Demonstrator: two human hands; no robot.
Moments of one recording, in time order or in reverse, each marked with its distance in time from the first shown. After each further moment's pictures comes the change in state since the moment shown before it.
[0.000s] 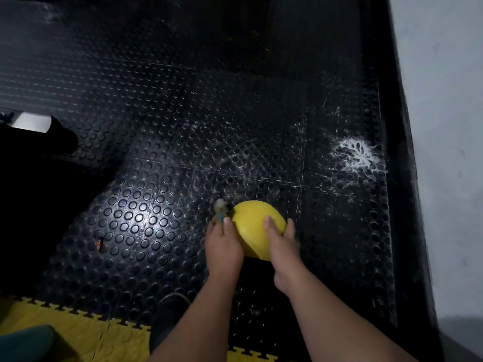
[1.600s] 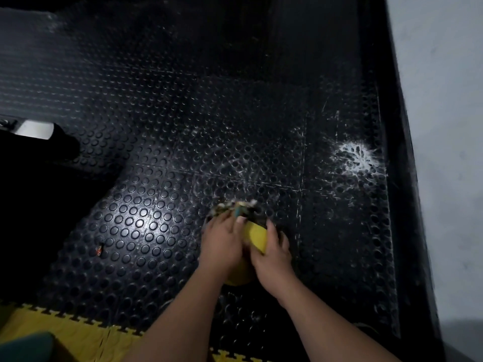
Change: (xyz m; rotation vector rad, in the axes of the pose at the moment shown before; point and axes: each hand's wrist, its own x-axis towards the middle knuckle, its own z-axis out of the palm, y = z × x) left_hand 0.026 0.017 -0.019 0.347 -0.245 0.184; right_hand -0.023 -0.004 0.001 -0.545 -0.133 -0.213
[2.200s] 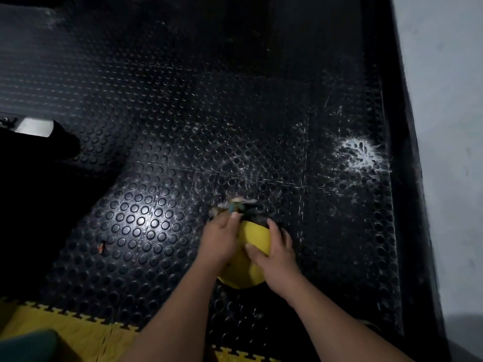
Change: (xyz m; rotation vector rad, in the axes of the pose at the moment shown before) left_hand 0.000 0.004 -0.007 -0.203 0.010 -0.094; right_hand 0.005 0.013 -0.001 0.006 -0.032 -0.045
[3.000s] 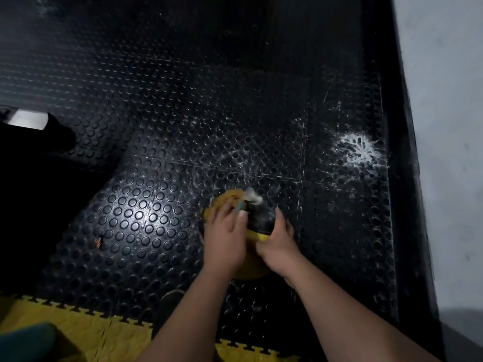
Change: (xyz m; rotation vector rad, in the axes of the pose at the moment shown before) left_hand -0.023 -0.004 0.009 0.086 0.050 0.256; right_hand 0.017 -0.010 -0.008 0.046 0.015 0.098
